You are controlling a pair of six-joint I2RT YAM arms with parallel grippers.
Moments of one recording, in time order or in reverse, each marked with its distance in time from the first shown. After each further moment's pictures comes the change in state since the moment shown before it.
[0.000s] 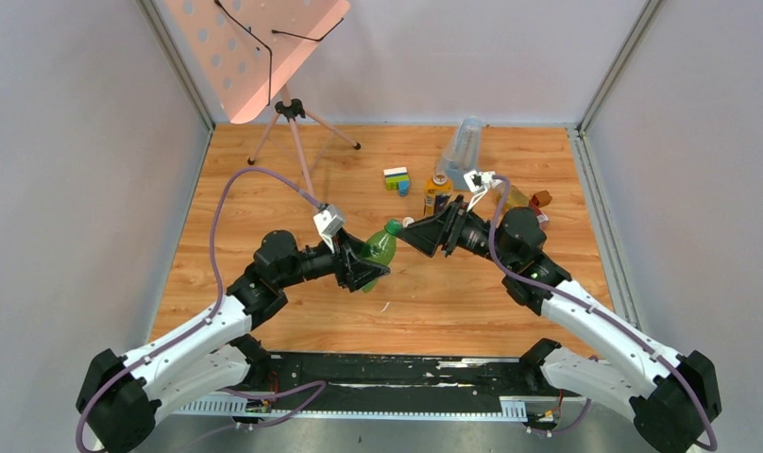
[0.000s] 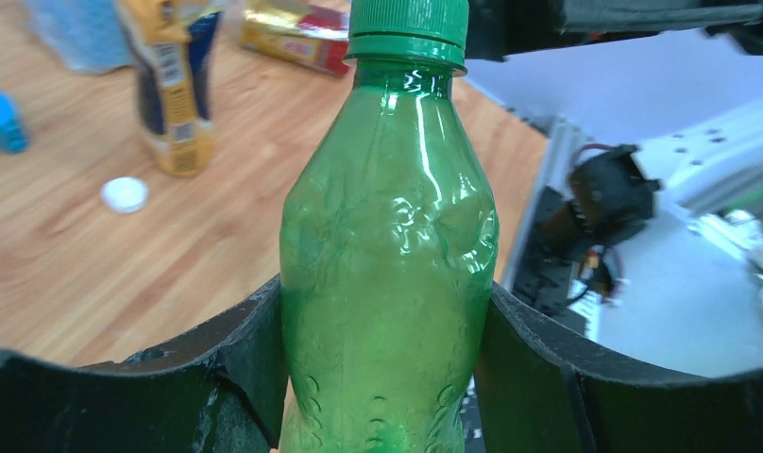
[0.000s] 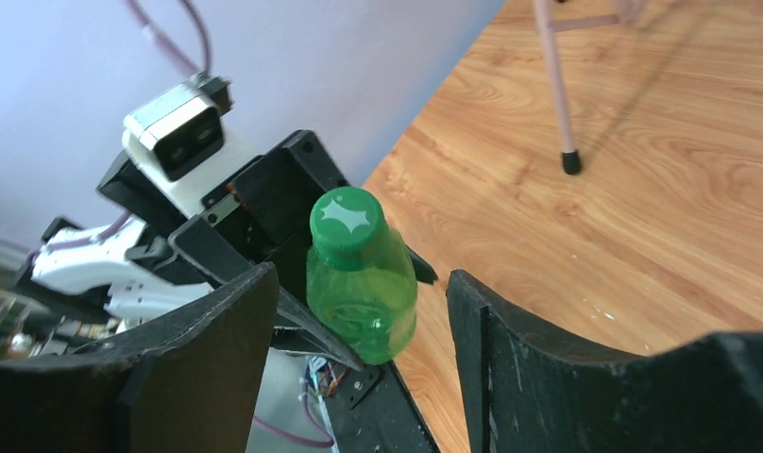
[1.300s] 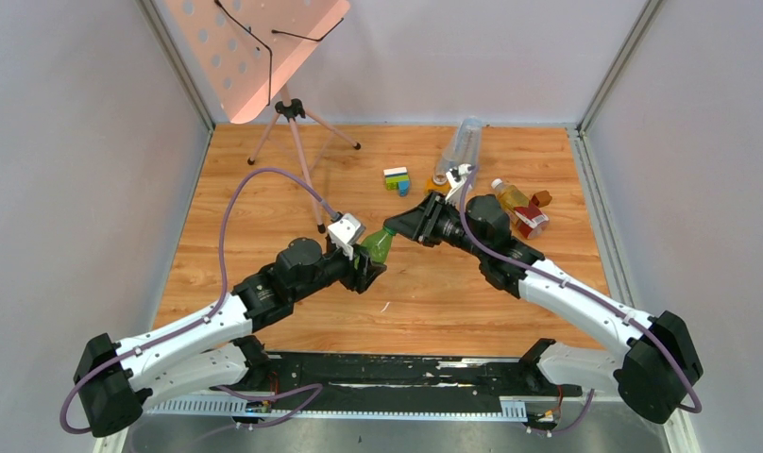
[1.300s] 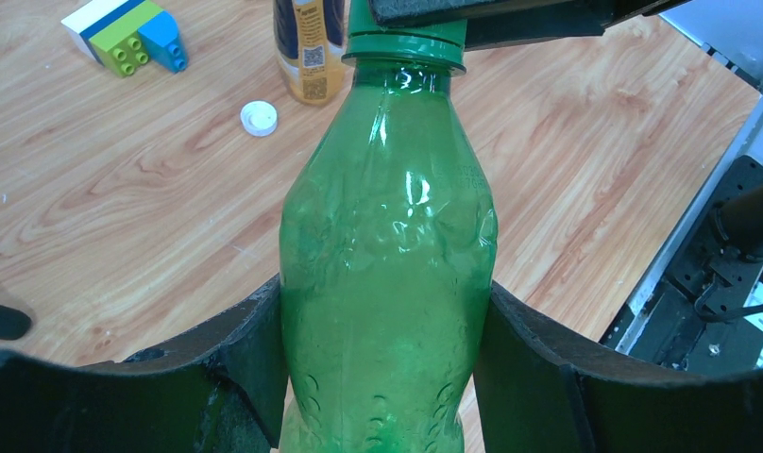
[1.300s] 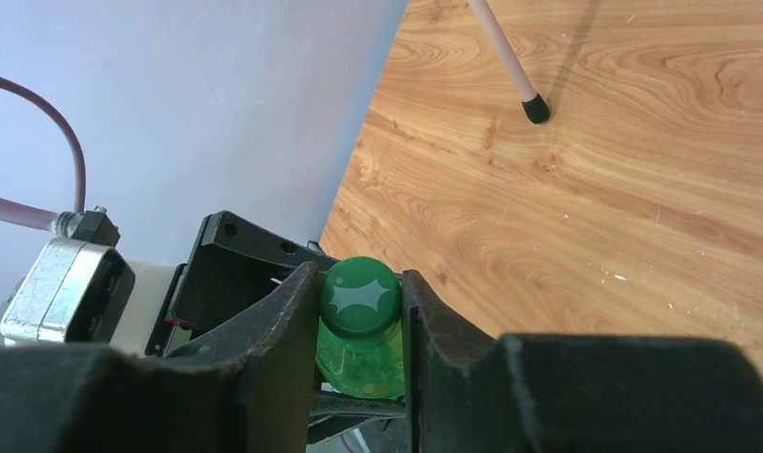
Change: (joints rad) left arm -0.212 0.023 0.082 -0.284 -0.520 0.189; right arm 0.064 0.204 0.096 -0.103 0.194 0.171
